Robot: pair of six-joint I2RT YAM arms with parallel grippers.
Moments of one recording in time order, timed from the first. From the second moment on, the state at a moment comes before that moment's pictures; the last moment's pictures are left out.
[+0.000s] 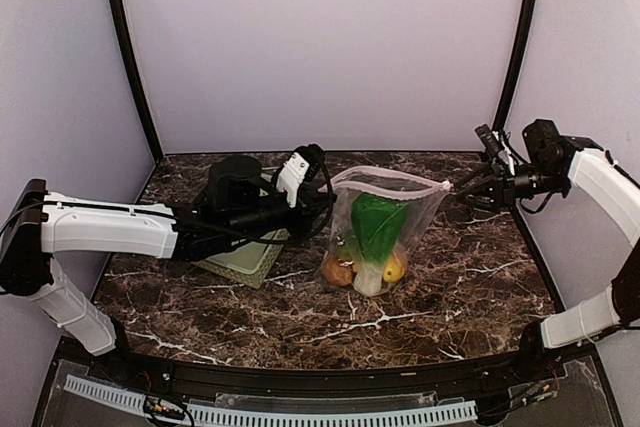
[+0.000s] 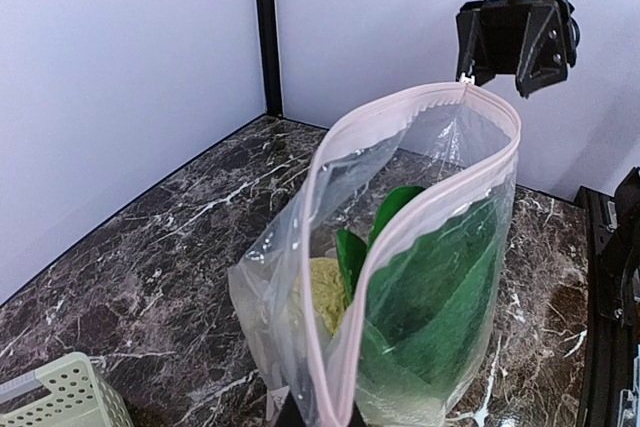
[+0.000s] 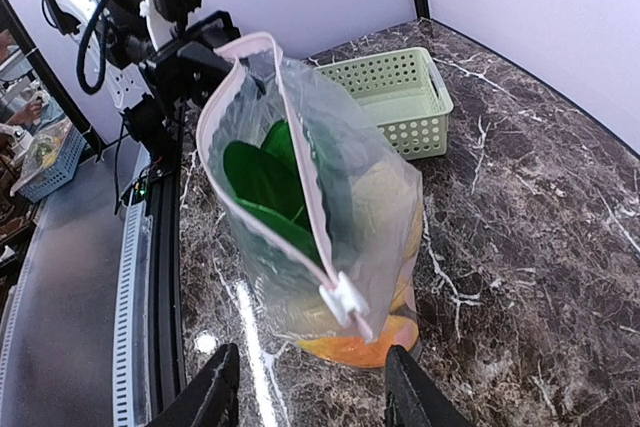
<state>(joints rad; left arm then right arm) -0.98 1.52 0.98 0.33 0.00 0.02 0.01 1.29 1.20 -1.05 -1.19 -0.81</state>
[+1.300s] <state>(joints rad) -0.98 1.51 0.97 0.34 -0.03 -0.03 0.13 1.31 1.07 -0.69 -1.18 -0.77</state>
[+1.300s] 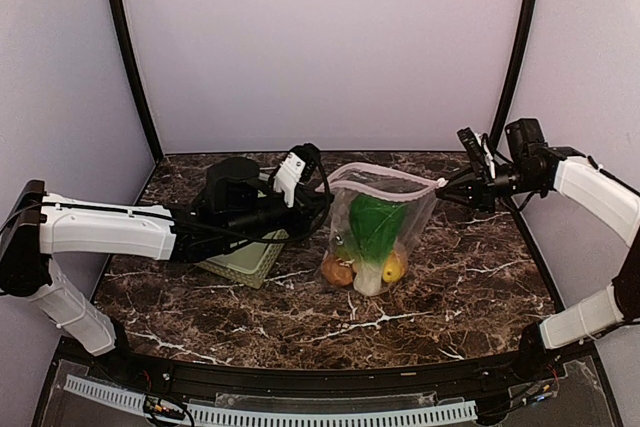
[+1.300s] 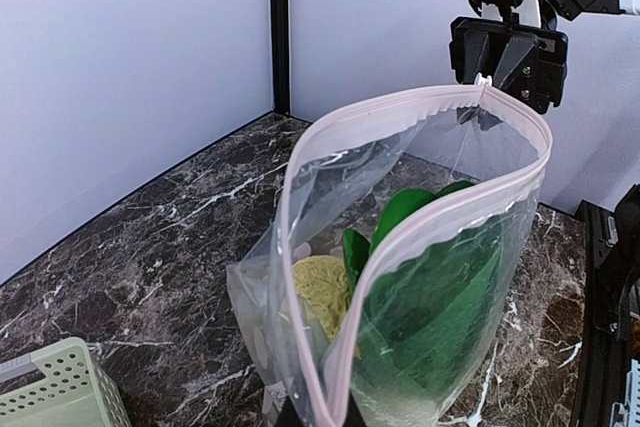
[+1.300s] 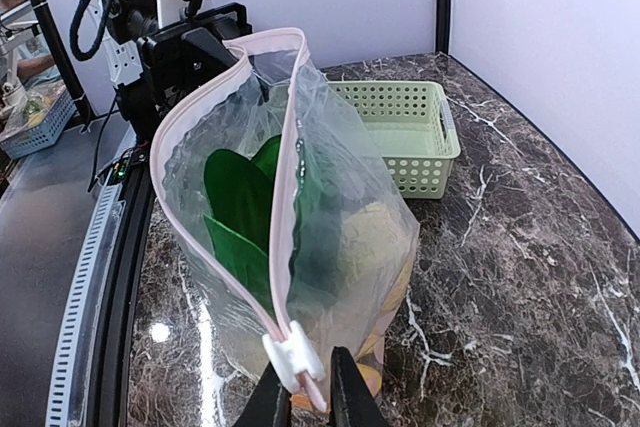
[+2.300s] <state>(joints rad) -1.00 1.49 1.69 -0.21 0.12 0.10 0.30 1.32 1.55 -1.03 -0.89 -0.78</state>
